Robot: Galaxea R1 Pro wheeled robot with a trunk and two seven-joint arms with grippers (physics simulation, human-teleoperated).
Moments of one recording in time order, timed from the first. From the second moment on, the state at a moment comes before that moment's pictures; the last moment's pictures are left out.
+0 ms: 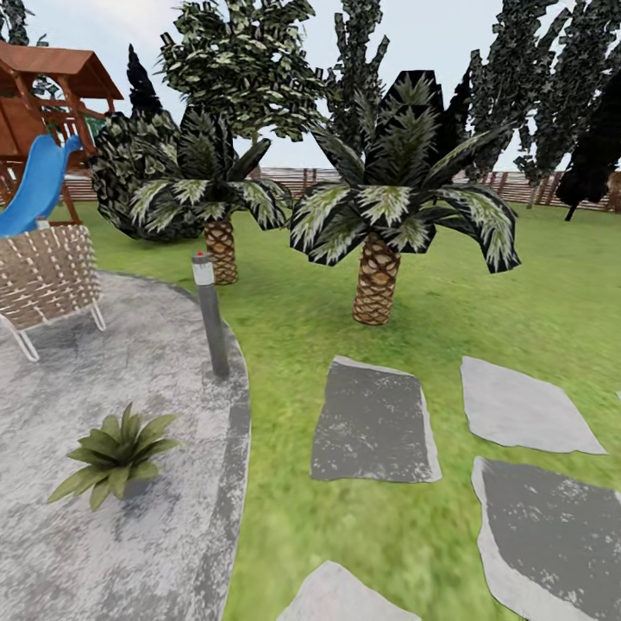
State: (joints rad) left arm -0.09 0.04 0.00 -0.39 0.00 -0.36 0.00; right arm -0.04 -0.03 -0.01 -0.53 0.01 -0.39 -0.01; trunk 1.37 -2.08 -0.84
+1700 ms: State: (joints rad) left arm -0.09 0.04 0.00 -0.39 0.00 -0.36 0.00; right arm -0.04 -0.03 -0.01 -0.54 0.00 -0.39 -0.01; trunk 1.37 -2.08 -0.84
